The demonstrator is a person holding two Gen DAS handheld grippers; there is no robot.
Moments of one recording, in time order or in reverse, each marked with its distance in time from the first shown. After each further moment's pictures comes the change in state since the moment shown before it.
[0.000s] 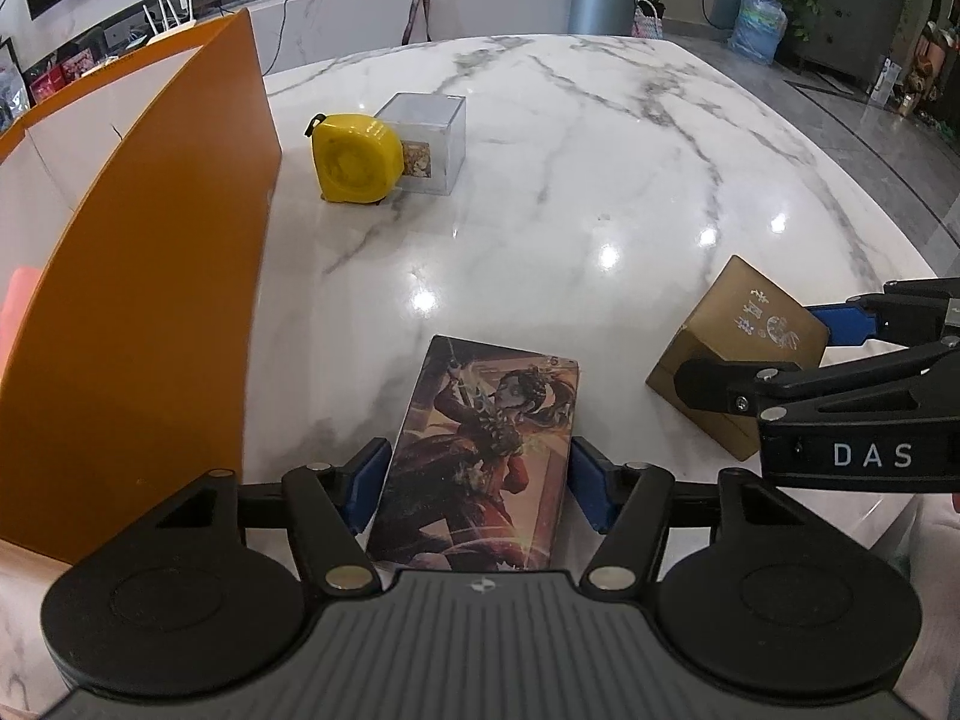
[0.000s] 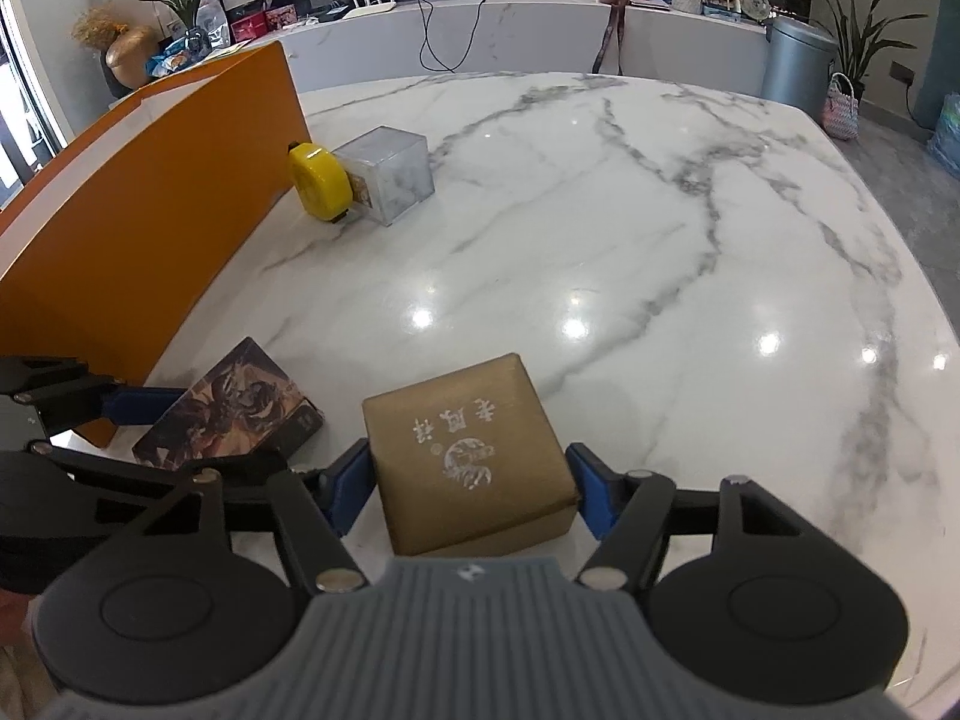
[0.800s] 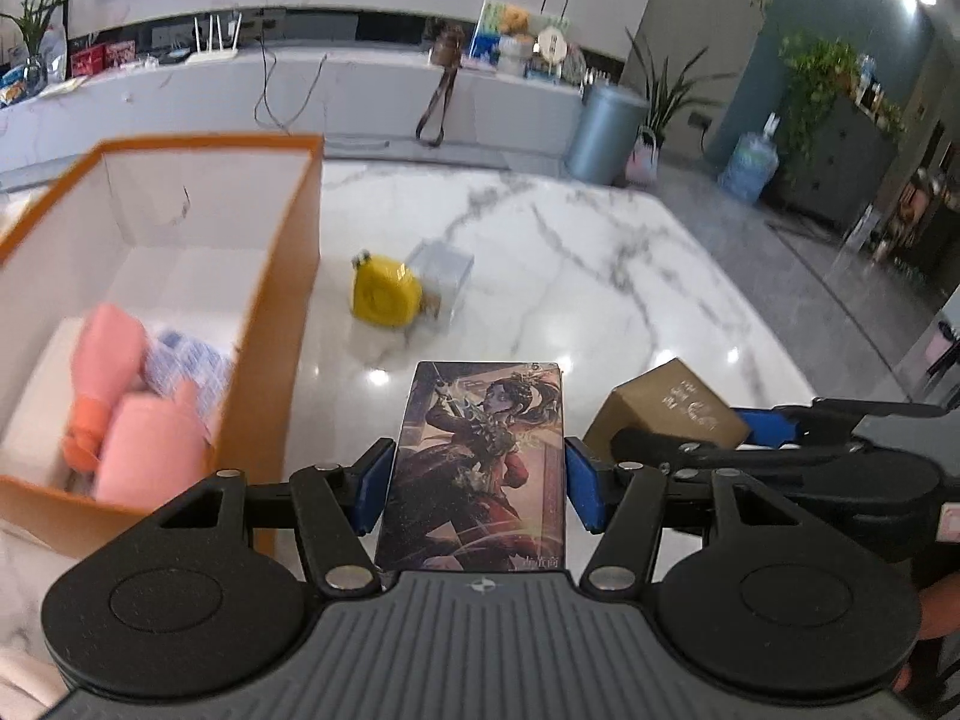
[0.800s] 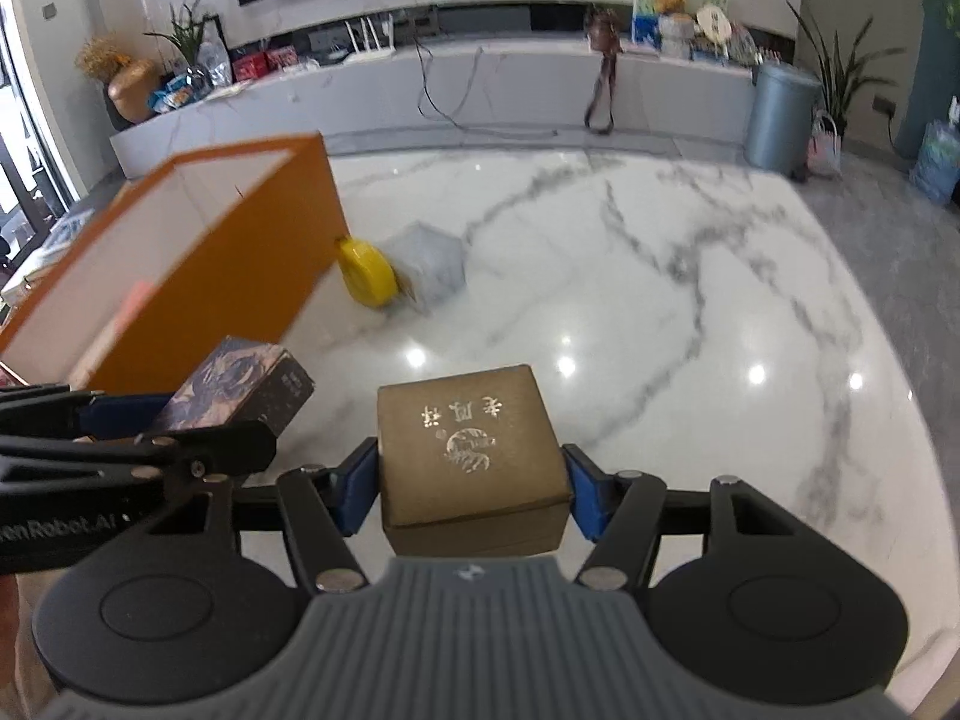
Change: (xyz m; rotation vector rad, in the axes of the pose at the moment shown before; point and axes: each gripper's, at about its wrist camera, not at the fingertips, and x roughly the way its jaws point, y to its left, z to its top) left arm -0.091 0.028 0.024 -0.192 -0.193 -0.114; right arm -0.062 0.033 0.032 -0.001 -0.090 -0.019
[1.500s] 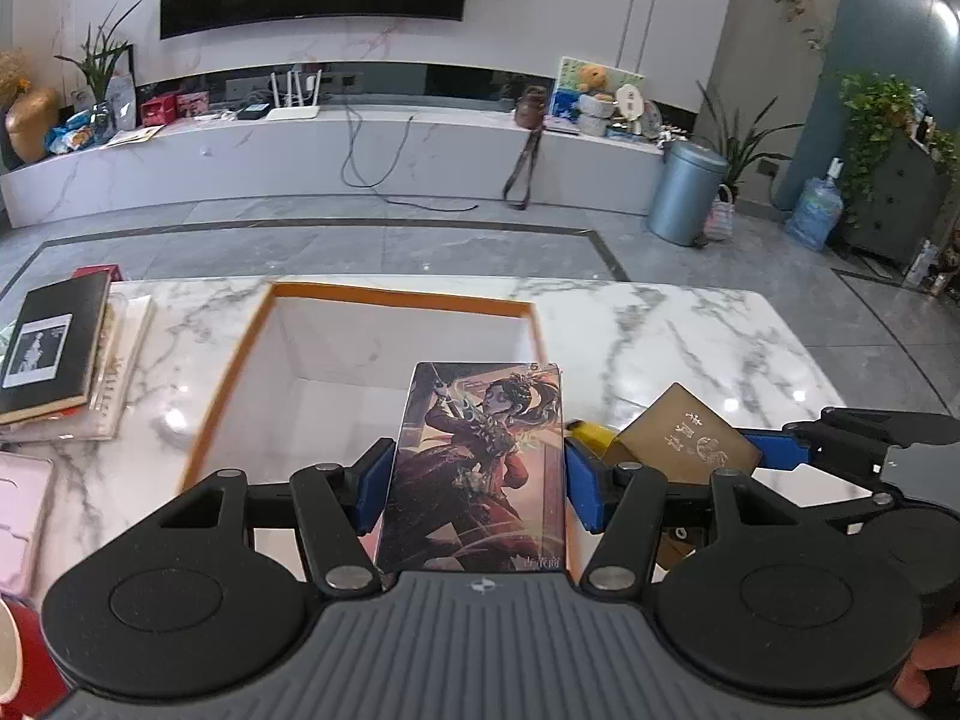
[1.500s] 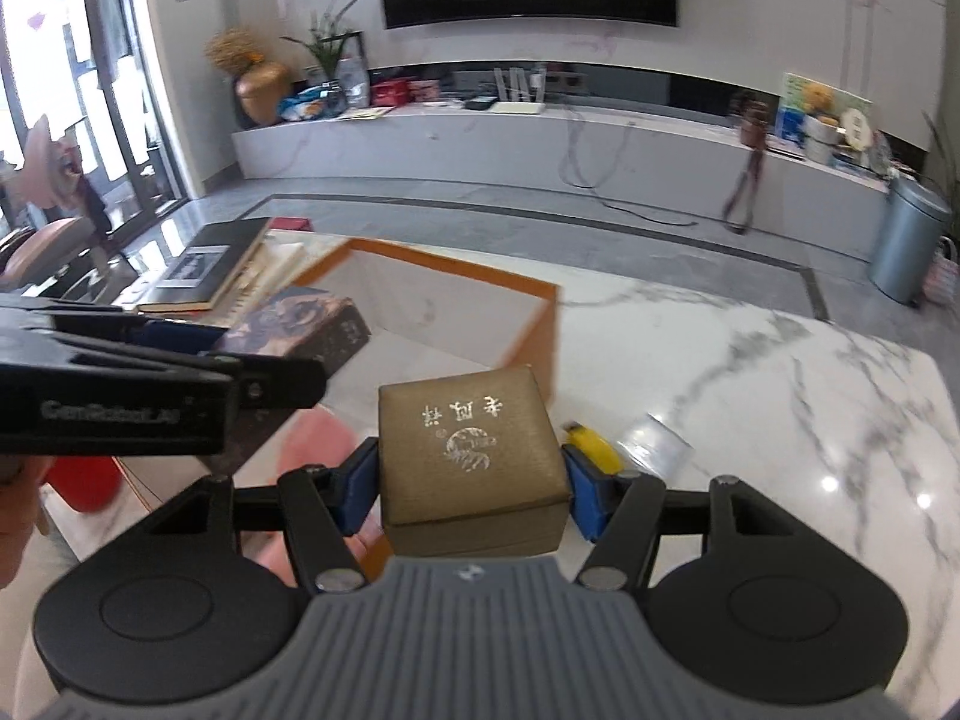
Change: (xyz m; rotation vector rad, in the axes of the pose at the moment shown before) left arm -0.032 0.105 0.095 0.002 -0.061 0.140; right arm 0.015 0.121 0.101 -0.182 -0.074 0.191
